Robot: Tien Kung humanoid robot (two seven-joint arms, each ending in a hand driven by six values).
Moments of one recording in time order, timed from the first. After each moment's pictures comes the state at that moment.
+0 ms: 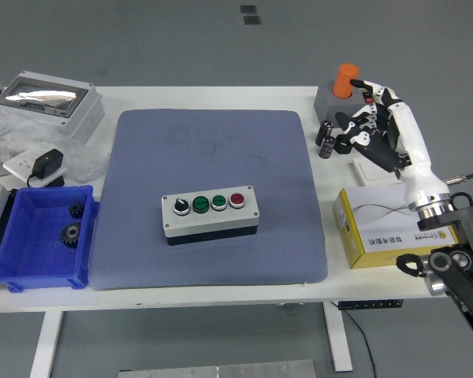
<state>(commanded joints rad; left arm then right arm) 0.00 0.13 -1.99 -0.22 1.87 -0.07 0.15 0.12 -0.36 1.21 1.56 -1.27 -0.36 0.29</state>
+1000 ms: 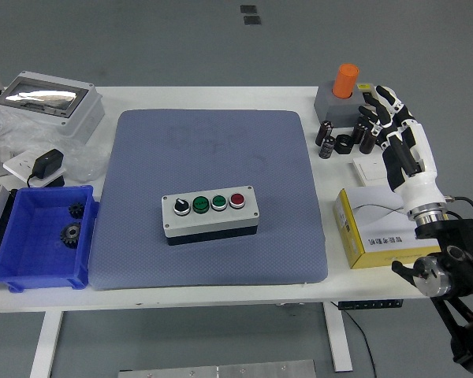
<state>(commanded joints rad) 0.01 0.12 -1.95 -0.22 1.82 -0.02 0.19 0.13 -0.29 1.22 1.45 -0.85 -0.16 0.36</state>
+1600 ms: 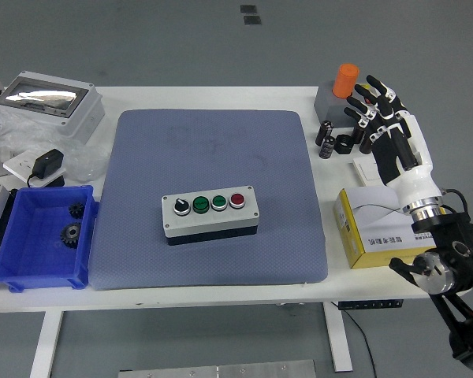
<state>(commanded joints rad) 0.01 0.13 -1.94 -0.22 1.81 -0.03 0.20 0.15 -0.31 1.21 1.52 -0.74 -0.07 0.37</state>
